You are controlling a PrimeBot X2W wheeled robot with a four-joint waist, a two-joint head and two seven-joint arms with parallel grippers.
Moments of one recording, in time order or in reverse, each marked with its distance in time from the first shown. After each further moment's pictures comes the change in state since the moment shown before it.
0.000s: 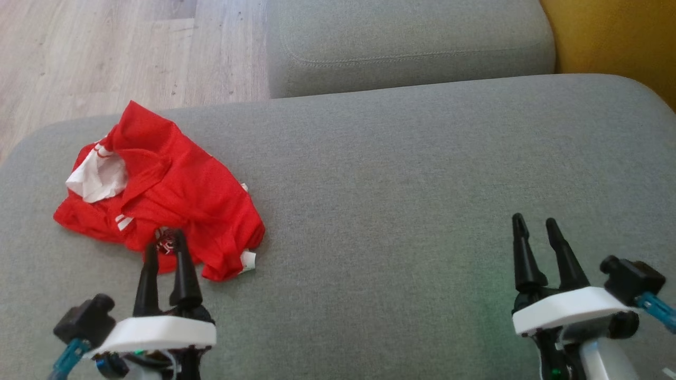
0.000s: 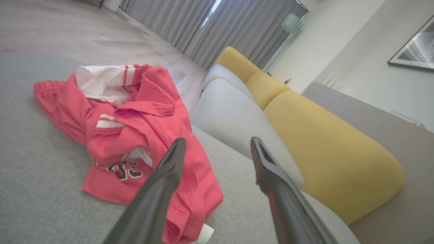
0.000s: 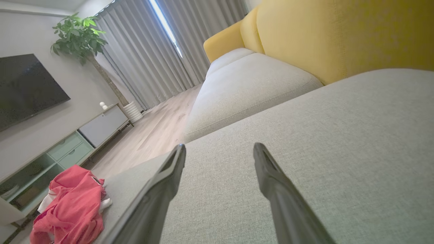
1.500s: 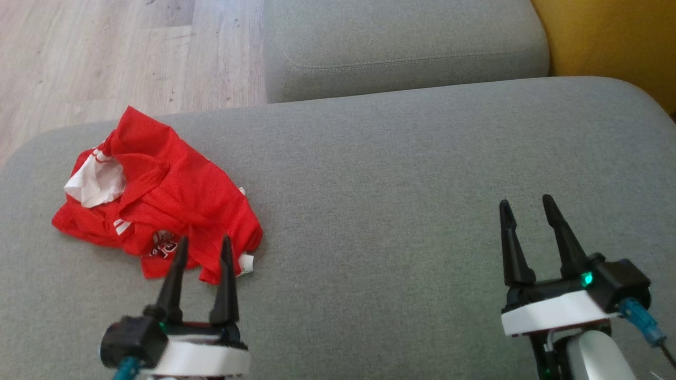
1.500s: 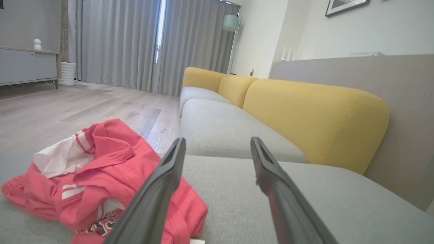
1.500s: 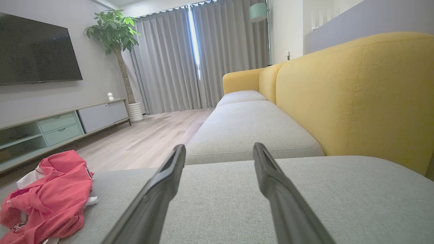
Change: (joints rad) left arm 0.039 0.033 -0.112 -0.067 0.382 0.017 -0.126; right arm 0.004 -0.002 0.030 -0.090 -0.300 0.000 -0.125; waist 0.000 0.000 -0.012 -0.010
